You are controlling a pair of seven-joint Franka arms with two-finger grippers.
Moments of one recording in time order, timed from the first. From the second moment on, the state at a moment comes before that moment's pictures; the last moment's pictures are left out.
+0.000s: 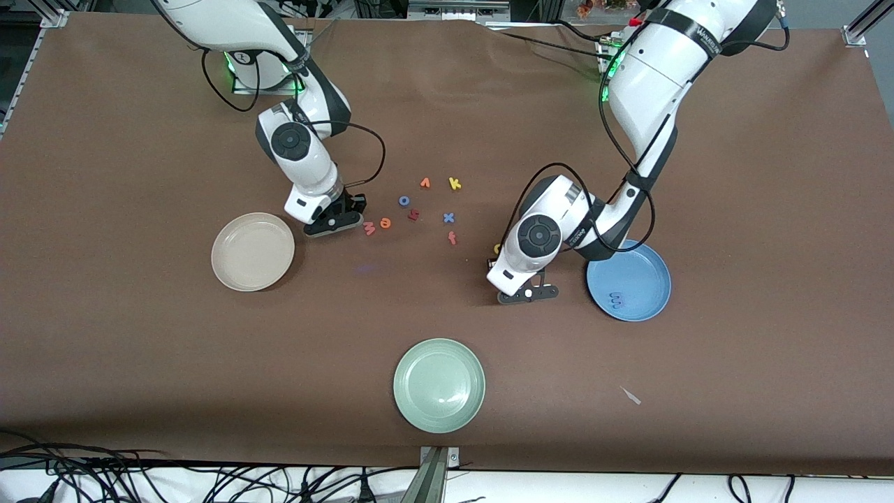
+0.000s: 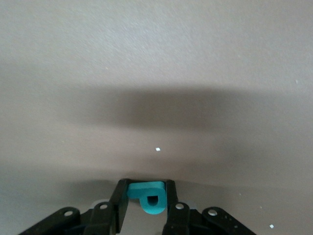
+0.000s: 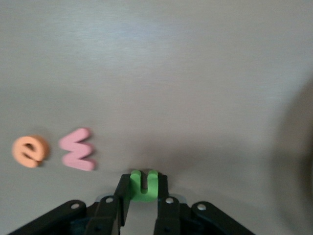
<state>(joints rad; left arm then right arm) -0.34 0.82 -0.25 -1.51 0.12 2.18 -0.75 0.39 0.39 0.11 -2.29 -0.07 2.70 0.26</state>
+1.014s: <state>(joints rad) -0.05 0.74 -0.24 -1.51 0.17 1.94 -0.26 0.37 0.27 -0.27 -2.17 0.01 2.30 -0.35</state>
